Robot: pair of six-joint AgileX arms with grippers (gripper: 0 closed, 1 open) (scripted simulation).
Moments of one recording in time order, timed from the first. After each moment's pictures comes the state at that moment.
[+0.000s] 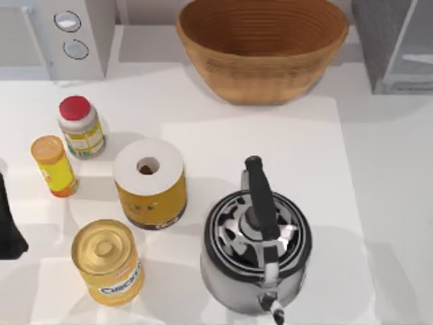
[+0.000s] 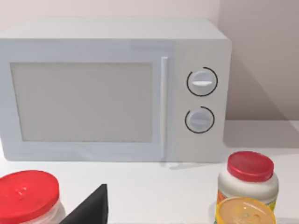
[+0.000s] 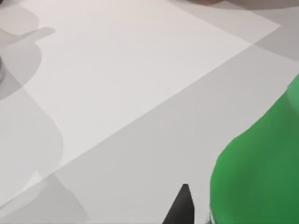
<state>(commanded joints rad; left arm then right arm) 0.00 0.00 0.00 0.00 0.00 0.00 -0.55 1.66 0.31 0.47 -1.18 -0.84</state>
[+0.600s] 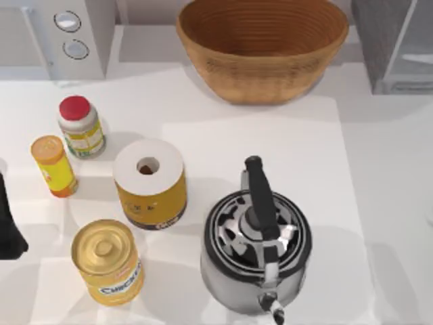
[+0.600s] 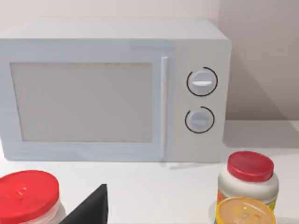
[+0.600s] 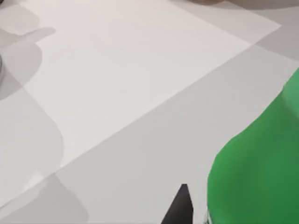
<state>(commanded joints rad) 0.00 0.00 0.00 0.00 0.00 0.00 -0.55 1.66 0.31 0.47 -1.18 -0.84</state>
